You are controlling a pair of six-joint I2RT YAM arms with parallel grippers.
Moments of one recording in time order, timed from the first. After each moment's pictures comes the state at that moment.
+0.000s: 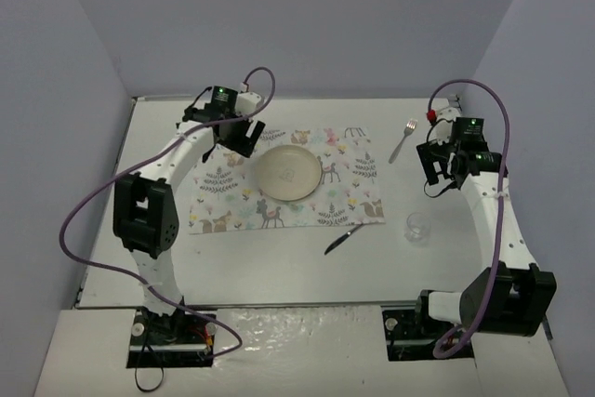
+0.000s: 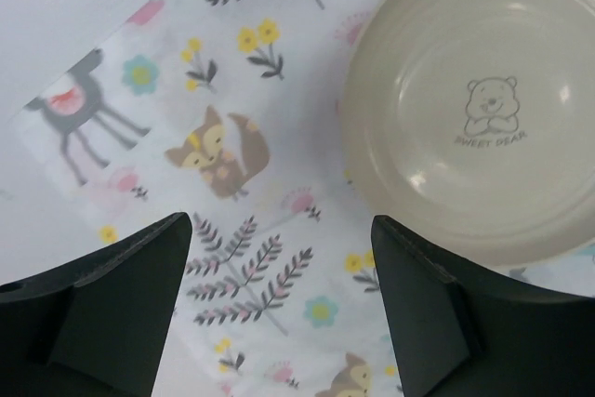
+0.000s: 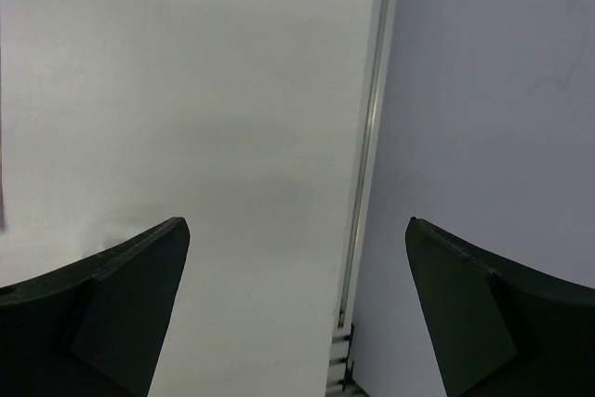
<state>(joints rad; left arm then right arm) -0.31 1.95 1.71 -0.67 0.11 0.21 -0.10 1.28 1.15 -0.63 0.18 -0.42</state>
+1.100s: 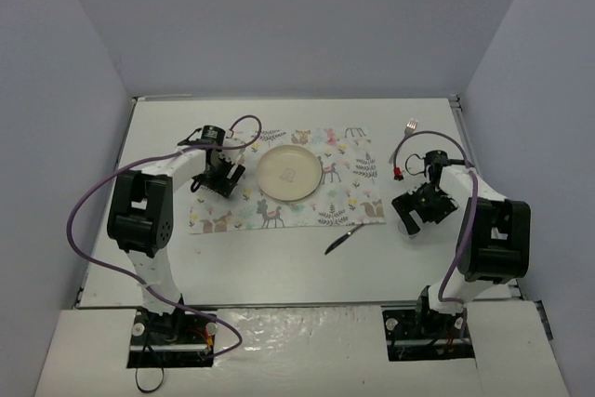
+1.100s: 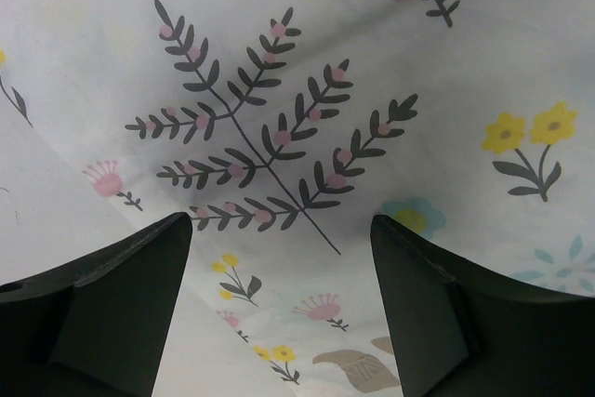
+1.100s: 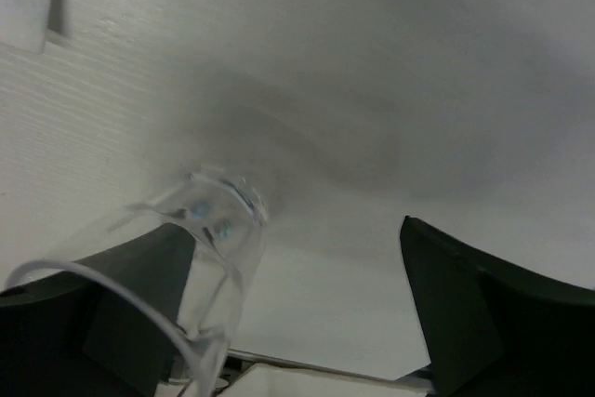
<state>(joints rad) -0.21 1.89 1.29 -0.60 0.00 0.30 -0.11 1.62 0.94 -0.83 -0.06 -0.59</state>
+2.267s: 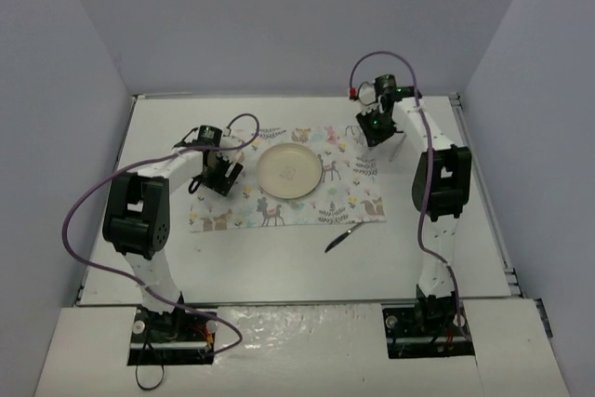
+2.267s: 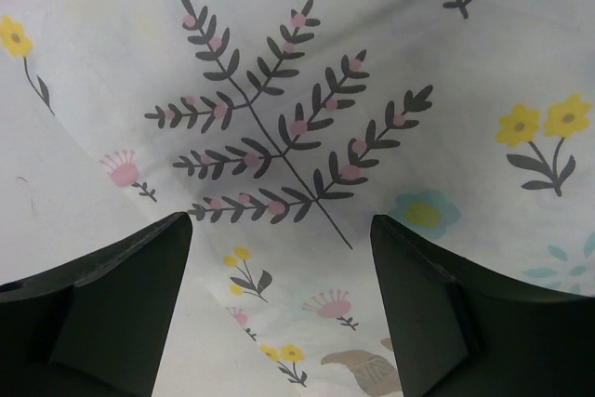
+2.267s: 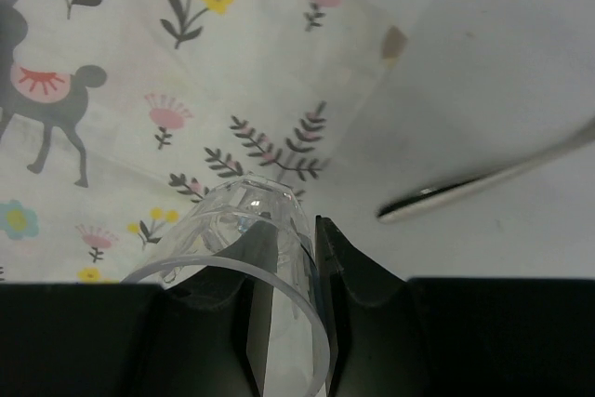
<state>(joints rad) -0.20 1.85 1.25 -0.55 -0.01 0.31 0.12 2.17 1.97 -0.92 -0.13 -0.39</state>
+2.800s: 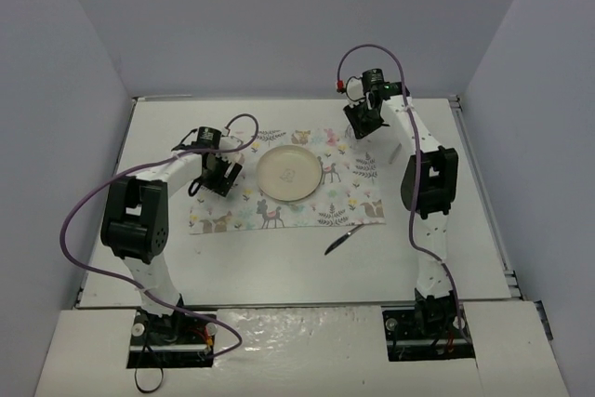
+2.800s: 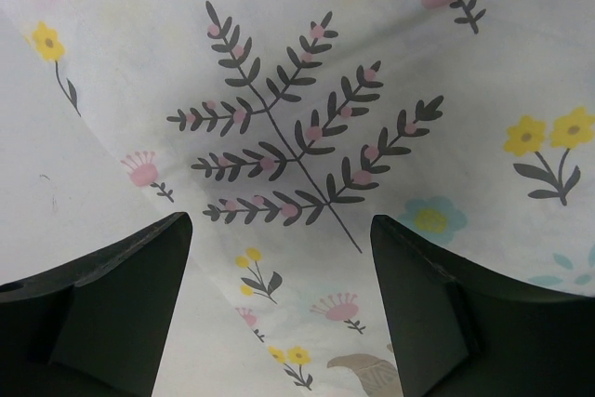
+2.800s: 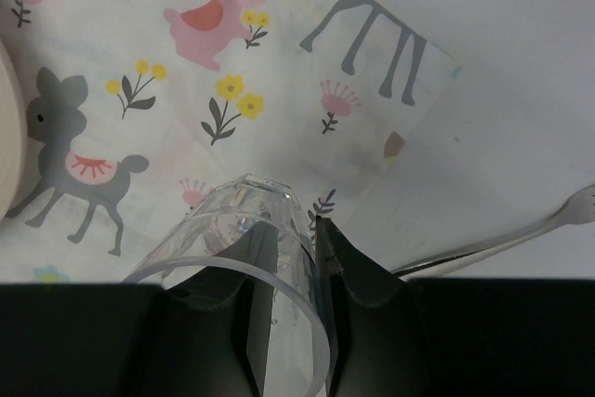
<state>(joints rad) -0.20 1.83 1.23 -0.51 -0.03 0.31 0.21 2.32 2.18 -0.94 -0.14 -0.37</state>
